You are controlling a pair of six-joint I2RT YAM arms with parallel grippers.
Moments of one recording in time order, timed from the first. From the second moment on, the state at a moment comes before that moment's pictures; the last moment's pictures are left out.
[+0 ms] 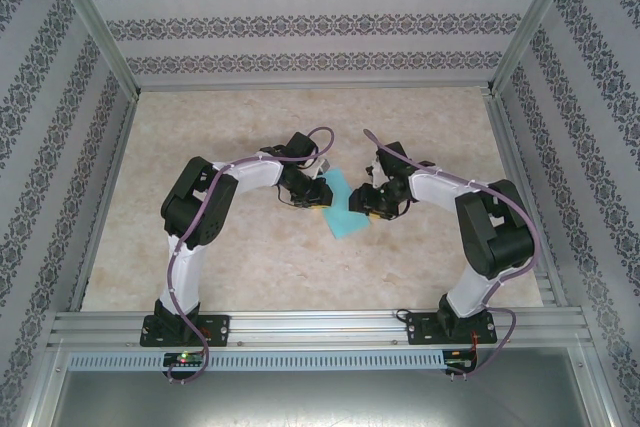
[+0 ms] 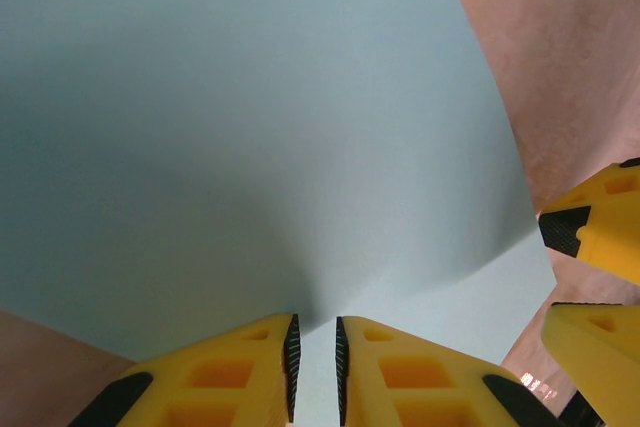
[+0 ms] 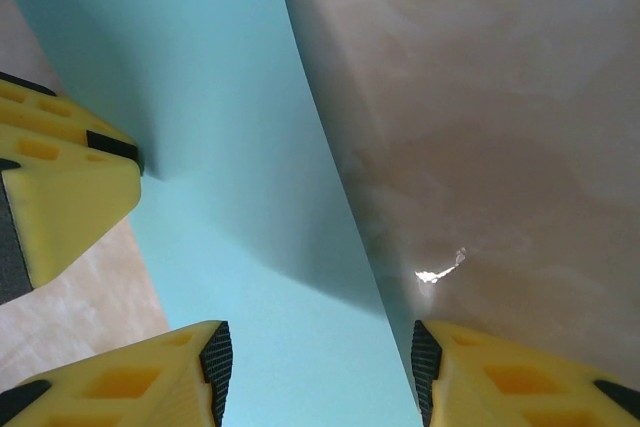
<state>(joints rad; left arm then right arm) -0.54 2.11 1.40 -0.50 0.58 -0.47 0.35 1.71 0.95 -0.50 -0.46 0.47</state>
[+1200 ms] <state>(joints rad) -0.54 2.11 1.40 -0.50 0.58 -0.46 0.28 1.54 0.74 -0.26 -0.76 0.66</state>
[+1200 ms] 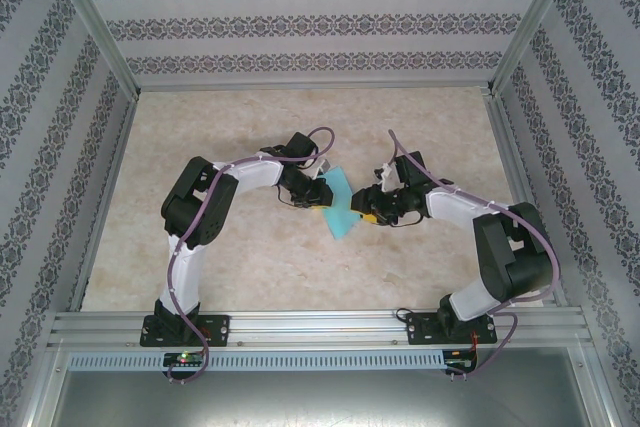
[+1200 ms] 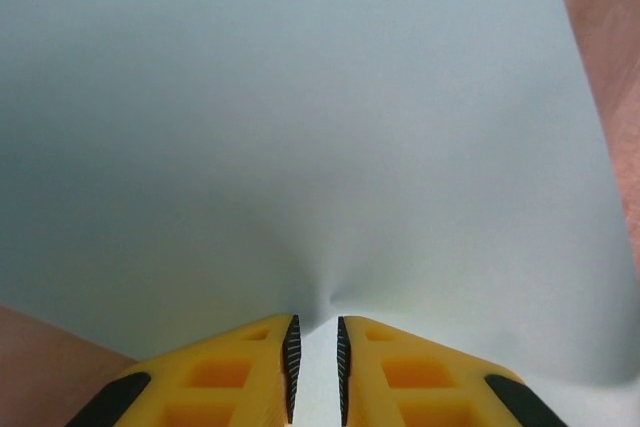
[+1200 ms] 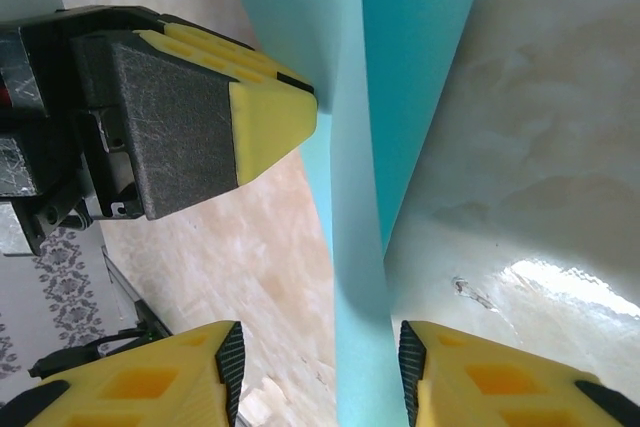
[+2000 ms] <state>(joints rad) -0.54 2.12 1.41 -0.50 0.60 -0.45 0.24 1.52 0.70 -0.23 -0.81 0.66</state>
